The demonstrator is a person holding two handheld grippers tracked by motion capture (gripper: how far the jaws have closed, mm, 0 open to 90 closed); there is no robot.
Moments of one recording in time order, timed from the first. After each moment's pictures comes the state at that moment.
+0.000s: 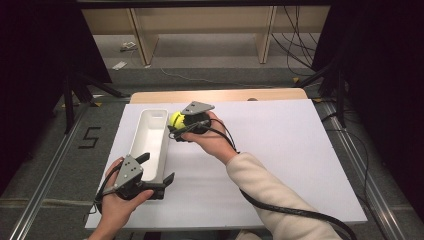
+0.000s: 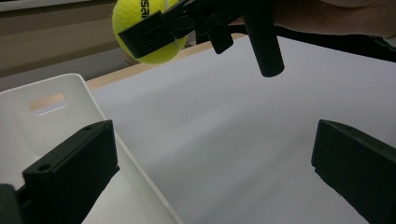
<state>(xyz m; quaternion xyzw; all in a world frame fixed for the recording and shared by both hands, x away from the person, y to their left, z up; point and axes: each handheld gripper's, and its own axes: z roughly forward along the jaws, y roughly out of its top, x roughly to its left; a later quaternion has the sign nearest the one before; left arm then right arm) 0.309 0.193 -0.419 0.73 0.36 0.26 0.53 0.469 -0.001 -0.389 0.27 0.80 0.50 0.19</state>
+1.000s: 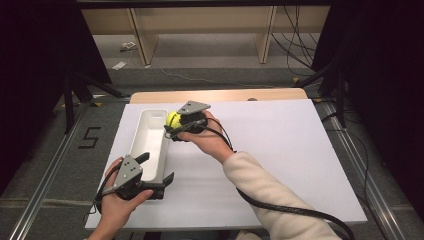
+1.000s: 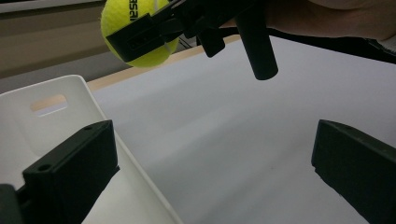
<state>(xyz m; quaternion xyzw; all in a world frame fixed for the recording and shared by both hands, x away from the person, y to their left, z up) 0.309 0.193 -0.419 0.73 0.36 0.26 0.53 0.470 0.009 -0.388 0.26 0.80 0.51 0.19</state>
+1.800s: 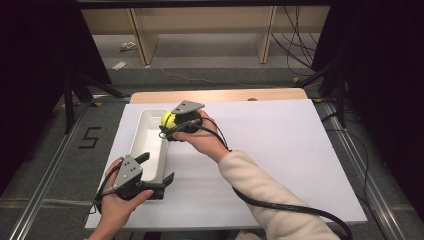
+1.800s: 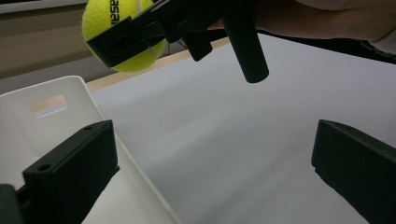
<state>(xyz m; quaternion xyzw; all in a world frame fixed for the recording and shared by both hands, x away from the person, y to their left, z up) 0.308 0.193 -0.418 0.73 0.36 0.26 0.53 0.471 0.022 -0.386 0.25 0.81 0.50 0.18</state>
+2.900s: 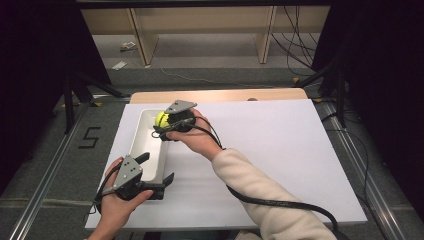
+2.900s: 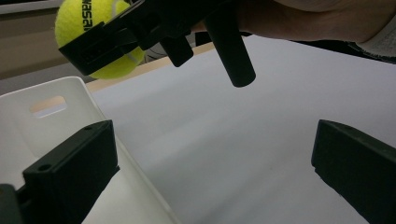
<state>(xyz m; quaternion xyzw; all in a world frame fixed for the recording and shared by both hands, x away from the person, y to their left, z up) 0.308 0.193 -0.418 0.73 0.35 0.26 0.53 0.473 0.039 -0.386 0.24 0.81 0.50 0.18</state>
